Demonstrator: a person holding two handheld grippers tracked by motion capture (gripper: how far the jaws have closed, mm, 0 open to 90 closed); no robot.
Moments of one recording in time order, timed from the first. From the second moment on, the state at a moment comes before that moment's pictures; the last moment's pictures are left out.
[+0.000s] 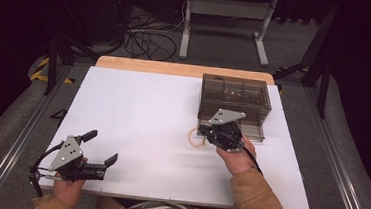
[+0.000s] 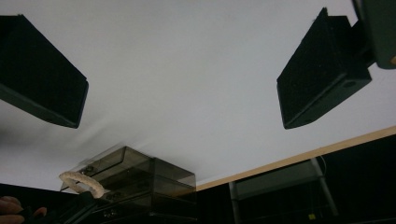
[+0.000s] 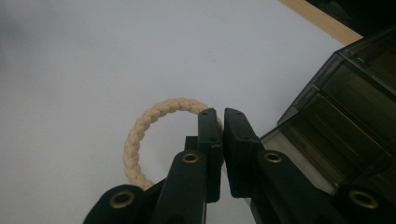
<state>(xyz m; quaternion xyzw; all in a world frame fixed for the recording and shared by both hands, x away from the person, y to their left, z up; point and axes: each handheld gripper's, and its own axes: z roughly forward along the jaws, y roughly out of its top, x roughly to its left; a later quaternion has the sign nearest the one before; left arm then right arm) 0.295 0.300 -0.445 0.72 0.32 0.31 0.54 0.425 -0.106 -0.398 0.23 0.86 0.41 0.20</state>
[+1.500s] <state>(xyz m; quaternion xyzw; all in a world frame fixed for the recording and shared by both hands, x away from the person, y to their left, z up) 0.295 0.300 -0.445 0.72 0.33 0.31 0.54 0.445 -0.195 -0.381 0.36 0.81 0.39 0.27</state>
